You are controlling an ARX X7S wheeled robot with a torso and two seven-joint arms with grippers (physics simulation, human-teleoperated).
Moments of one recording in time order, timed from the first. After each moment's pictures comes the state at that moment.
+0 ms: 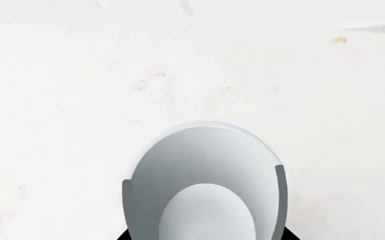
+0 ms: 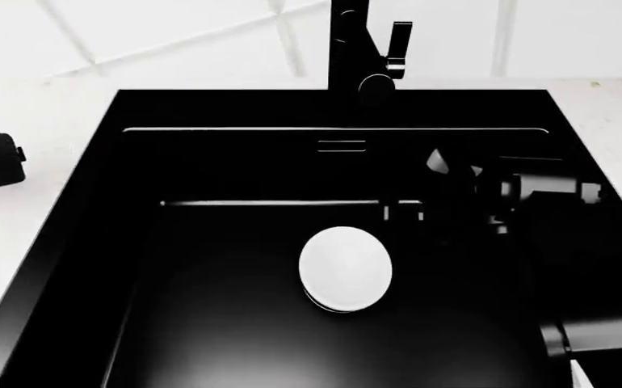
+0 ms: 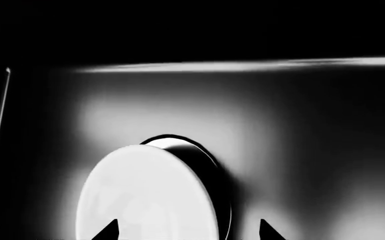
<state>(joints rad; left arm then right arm) -1.21 -0.72 0.30 -0.50 -0.79 -1.05 -0.72 1.43 0.19 -0.38 1.30 0.41 1.06 -0.51</state>
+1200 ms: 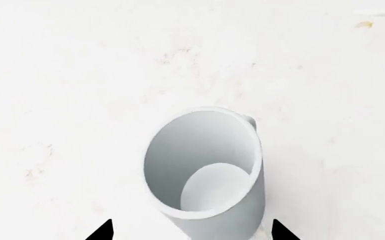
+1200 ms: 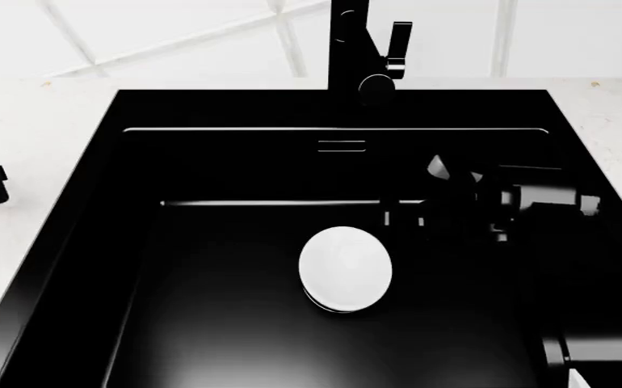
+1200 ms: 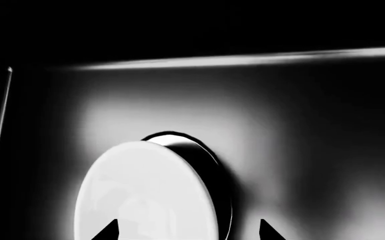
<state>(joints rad) -1.03 -0.78 0.07 -0.24 -0.99 -1.18 -0.93 1.36 0.20 -0.25 1.20 0.29 1.10 -0.53</state>
